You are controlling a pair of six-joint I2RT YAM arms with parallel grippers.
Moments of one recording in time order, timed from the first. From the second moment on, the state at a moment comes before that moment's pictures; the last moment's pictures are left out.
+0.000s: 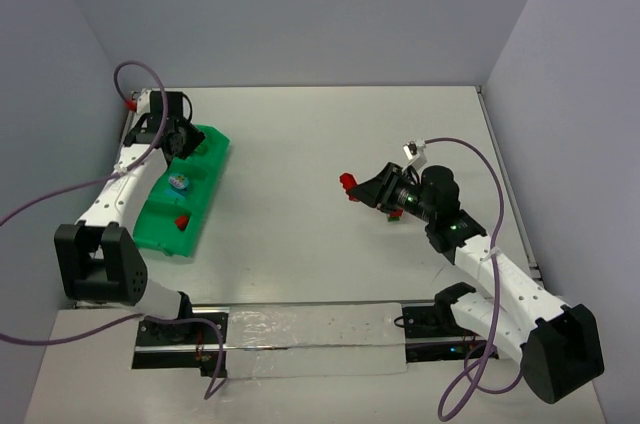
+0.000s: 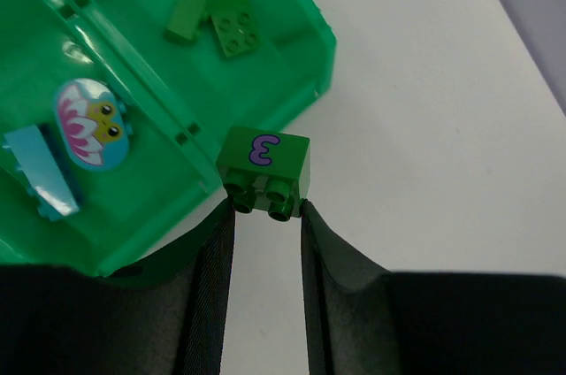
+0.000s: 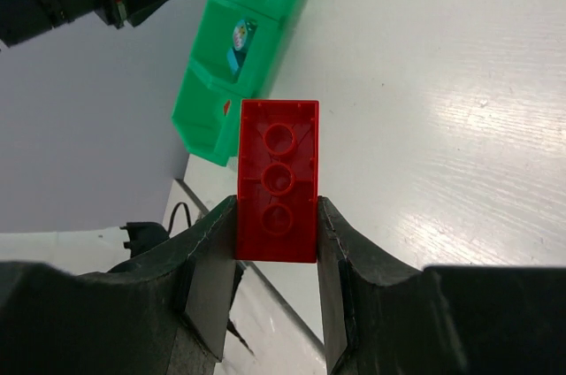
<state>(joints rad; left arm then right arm) -0.09 1.50 1.27 -0.56 -0.26 -0.82 0.39 0.90 0.51 0.13 -0.43 0.85</state>
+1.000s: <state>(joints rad) -0.14 1.41 1.27 -0.54 -0.18 -0.63 0.45 1.01 0.59 0.09 -0.48 0.76</state>
